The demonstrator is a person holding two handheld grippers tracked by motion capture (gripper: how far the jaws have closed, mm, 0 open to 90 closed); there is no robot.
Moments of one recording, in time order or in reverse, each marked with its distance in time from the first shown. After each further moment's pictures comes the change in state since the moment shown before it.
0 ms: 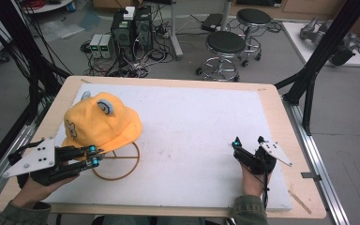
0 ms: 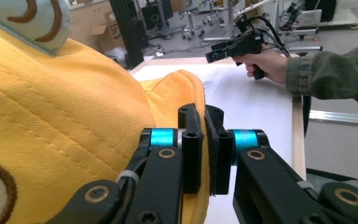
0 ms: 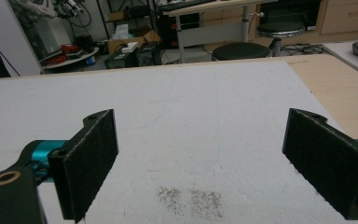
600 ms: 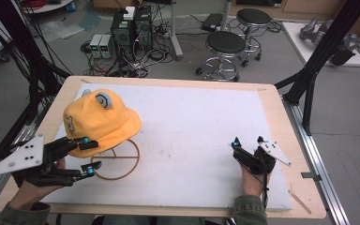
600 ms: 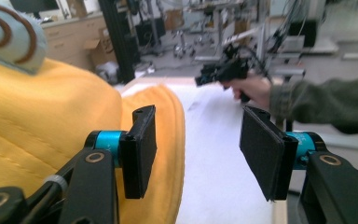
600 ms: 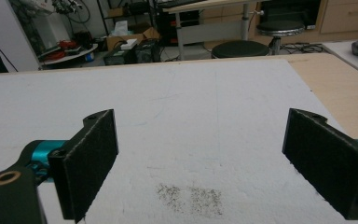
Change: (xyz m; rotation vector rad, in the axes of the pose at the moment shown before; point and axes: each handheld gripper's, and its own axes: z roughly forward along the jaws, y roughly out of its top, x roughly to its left) left arm 0.001 0.013 -0.013 -0.108 -0.050 -0.071; right arm 0.001 -0.001 0.001 0.011 -0.005 -0.018
